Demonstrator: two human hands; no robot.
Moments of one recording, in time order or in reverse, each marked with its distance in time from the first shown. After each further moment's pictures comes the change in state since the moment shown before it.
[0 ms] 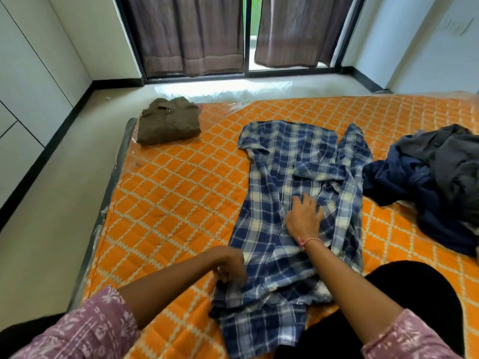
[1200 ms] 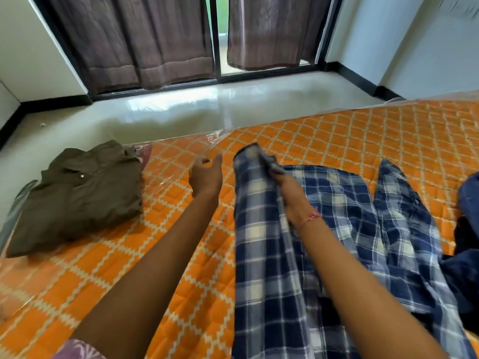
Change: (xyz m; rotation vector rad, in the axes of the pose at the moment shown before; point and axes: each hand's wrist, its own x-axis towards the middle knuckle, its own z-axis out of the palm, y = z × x) left_hand 0.217 0.006 -0.413 -1.281 1.126 0.181; right_hand 0.364 -0.075 0.000 1.744 -0.316 0.317
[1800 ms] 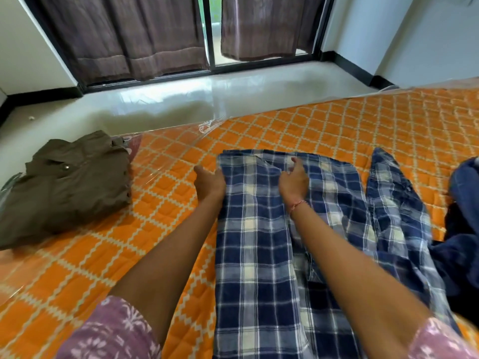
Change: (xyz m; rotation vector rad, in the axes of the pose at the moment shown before) left_hand -0.007 -0.038 0.031 0.274 0.063 -0.048; right_hand 0.024 0.012 -0.038 -0.794 0.494 -0.244
